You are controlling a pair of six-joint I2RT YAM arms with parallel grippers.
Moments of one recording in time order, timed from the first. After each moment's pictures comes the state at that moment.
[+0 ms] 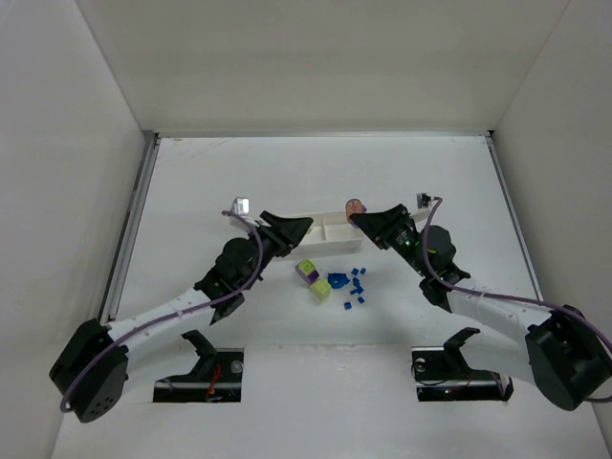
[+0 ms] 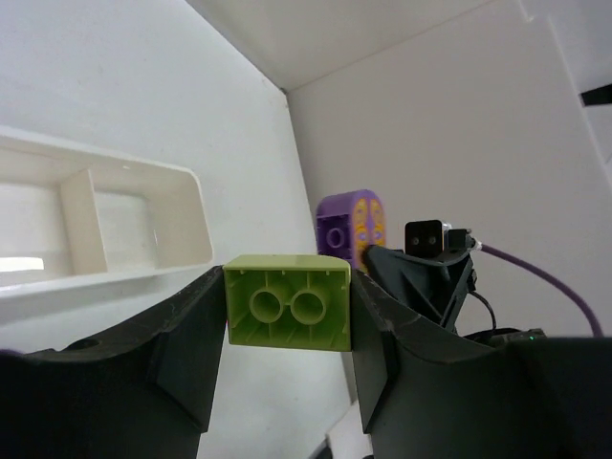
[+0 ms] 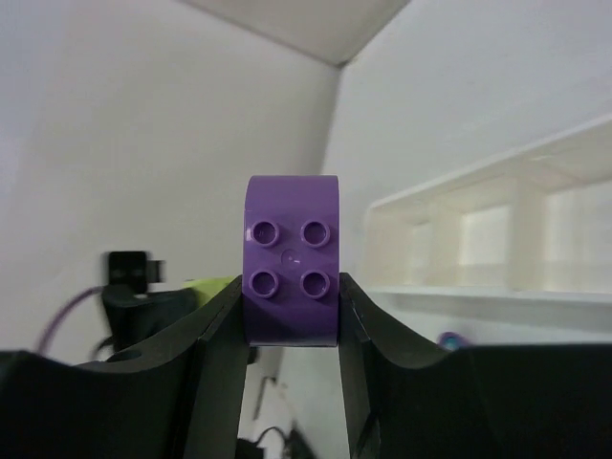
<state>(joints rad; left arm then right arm) -0.76 0.96 0.37 0.58 -0.22 -1.12 0.56 1.11 0.40 0.75 -0.08 1.17</state>
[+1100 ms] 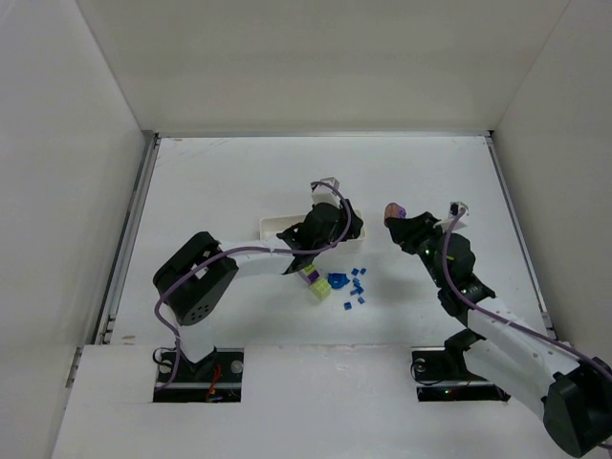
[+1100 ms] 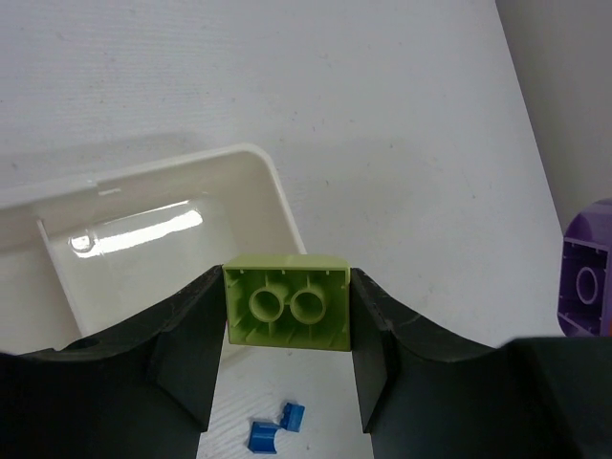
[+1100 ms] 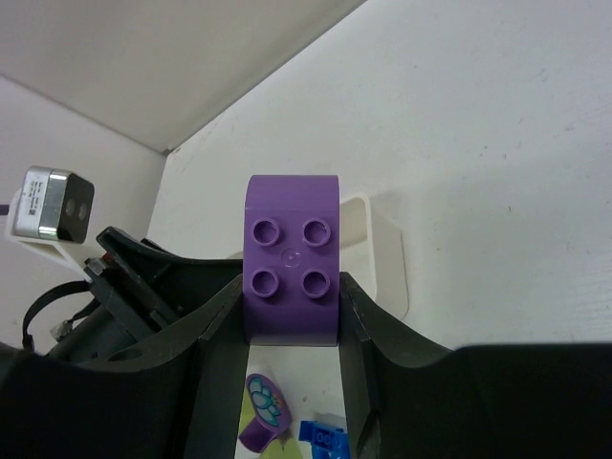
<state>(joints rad) -0.88 1.76 0.98 0.39 -0.25 -0.73 0.45 0.83 0.35 0.37 0.18 0.82</state>
